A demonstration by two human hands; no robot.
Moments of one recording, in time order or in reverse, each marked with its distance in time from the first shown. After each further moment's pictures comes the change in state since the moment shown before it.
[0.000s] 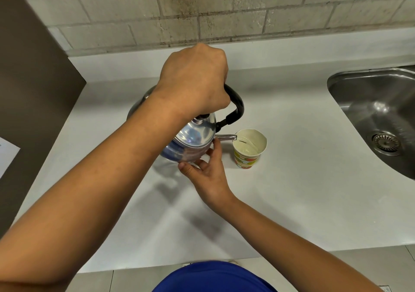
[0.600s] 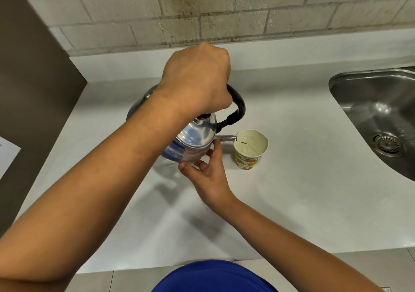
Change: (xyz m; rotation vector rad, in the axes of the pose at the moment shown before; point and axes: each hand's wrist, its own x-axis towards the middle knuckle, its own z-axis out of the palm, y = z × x) left_hand 0.003 0.000 -0.001 -0.013 -0.024 -0.004; right_hand 0.001 0.002 0.001 0.014 -0.005 0.005
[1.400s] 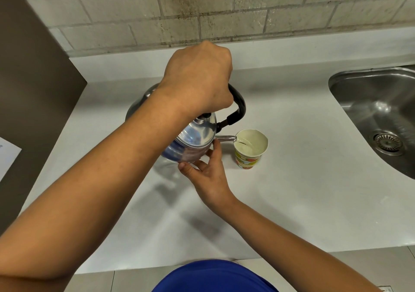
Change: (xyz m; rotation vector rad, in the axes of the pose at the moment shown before) left_hand 0.000 0.002 -0.002 0.028 0.005 0.027; right_hand -0.003 -0.006 0.002 -0.006 0.009 0.028
